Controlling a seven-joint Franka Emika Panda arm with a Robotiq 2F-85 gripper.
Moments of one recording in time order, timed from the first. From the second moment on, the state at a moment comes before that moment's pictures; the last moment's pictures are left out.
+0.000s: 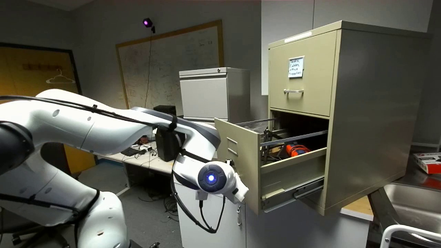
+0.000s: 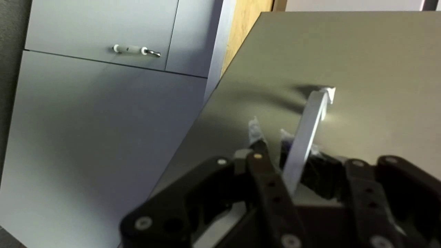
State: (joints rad) arm -0.39 -0.59 -0.37 -2.74 1.15 2.34 -0.40
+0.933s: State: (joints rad) arm -0.42 -0.55 -0.43 -2.77 1.14 2.15 -0.42
